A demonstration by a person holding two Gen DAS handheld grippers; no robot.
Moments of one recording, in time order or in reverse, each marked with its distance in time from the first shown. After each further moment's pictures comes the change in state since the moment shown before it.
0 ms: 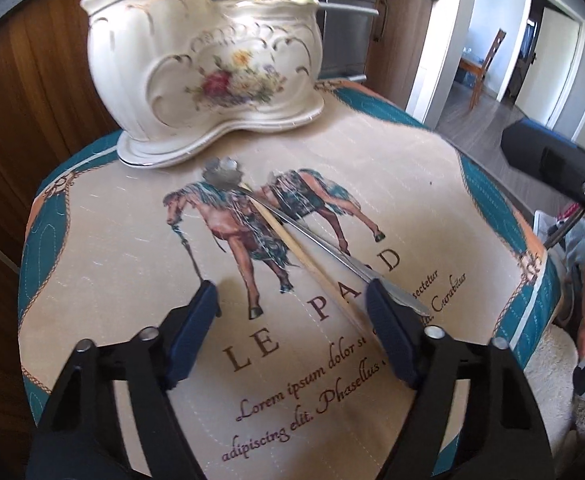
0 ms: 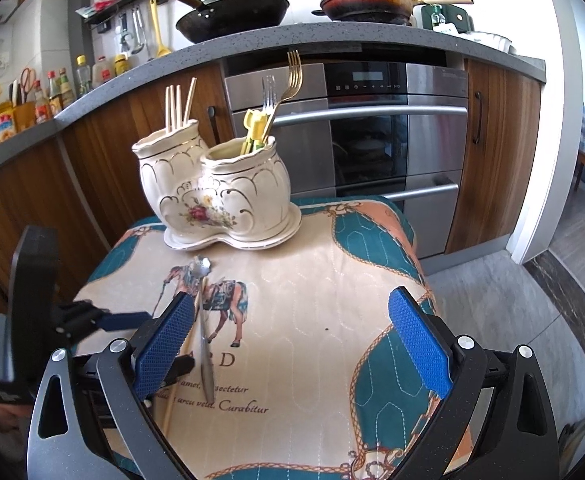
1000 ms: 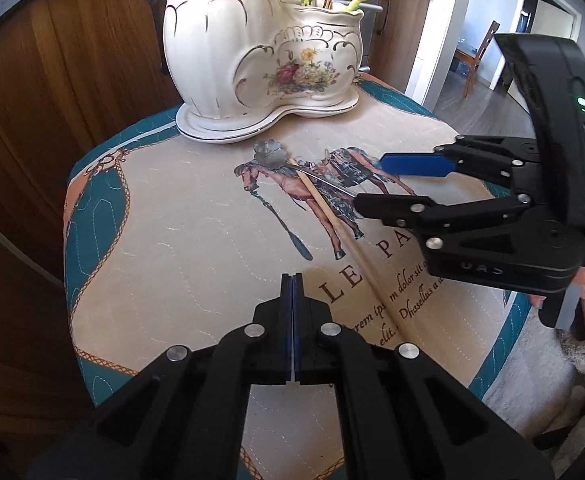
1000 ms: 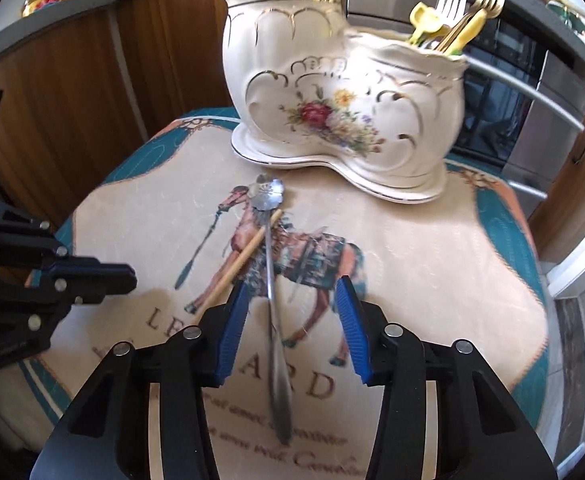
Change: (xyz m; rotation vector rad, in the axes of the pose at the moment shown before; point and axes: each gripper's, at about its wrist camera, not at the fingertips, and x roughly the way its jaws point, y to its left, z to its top) left arm -0.034 0.052 -0.016 0.007 0.038 -0.049; right arm 0.101 0.083 -0.008 -0.285 0.309 0.149
